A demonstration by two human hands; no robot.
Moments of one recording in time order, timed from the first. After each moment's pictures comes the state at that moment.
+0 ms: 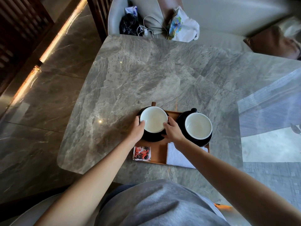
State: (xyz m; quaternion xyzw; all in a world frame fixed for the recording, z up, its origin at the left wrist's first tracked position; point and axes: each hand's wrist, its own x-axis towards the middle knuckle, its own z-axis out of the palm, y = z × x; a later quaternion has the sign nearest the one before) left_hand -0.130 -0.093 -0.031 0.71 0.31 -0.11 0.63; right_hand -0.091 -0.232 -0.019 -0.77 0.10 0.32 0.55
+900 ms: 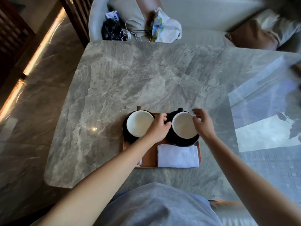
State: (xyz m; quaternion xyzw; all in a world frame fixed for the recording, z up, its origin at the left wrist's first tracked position) left_hand -0.085 -0.183 -0.011 0.83 0.12 -0.17 0.52; right_hand -0.042 -0.360 -0.015 -0.89 0.08 0.08 0.43
